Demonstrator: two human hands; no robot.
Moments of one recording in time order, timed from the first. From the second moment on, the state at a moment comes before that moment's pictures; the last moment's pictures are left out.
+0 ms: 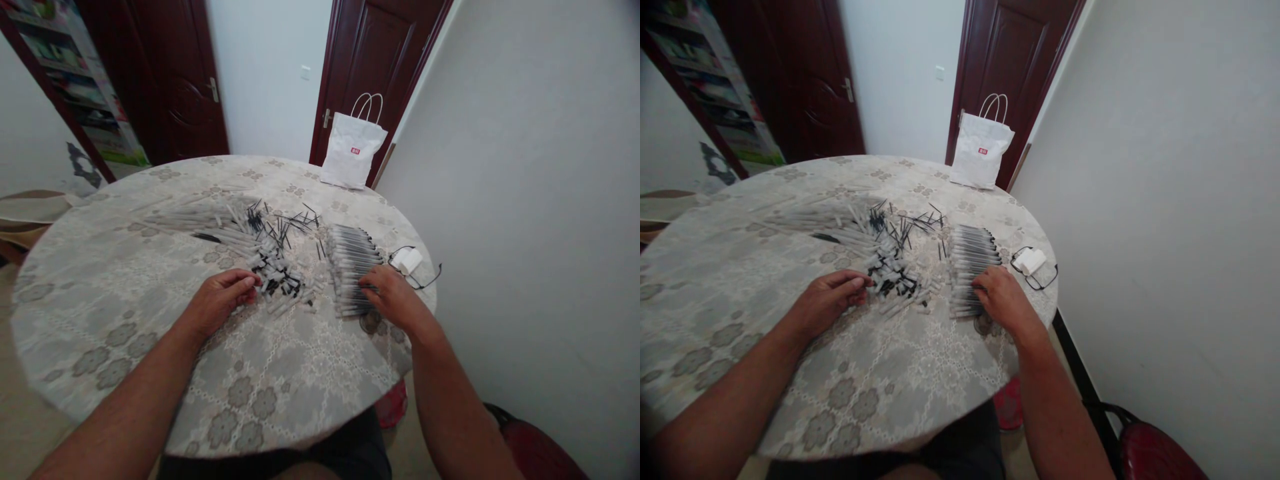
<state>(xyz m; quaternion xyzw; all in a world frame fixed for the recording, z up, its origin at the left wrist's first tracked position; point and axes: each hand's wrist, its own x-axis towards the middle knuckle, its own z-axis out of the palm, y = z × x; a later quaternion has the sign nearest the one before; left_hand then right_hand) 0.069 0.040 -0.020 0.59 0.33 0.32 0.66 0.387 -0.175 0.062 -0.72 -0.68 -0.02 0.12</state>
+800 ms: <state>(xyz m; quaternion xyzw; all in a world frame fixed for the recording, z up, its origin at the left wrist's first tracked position) 0.066 0.042 -0.013 0.46 0.35 0.52 0.63 0.285 -0.105 0.074 -0.70 -0.71 0.02 0.12</state>
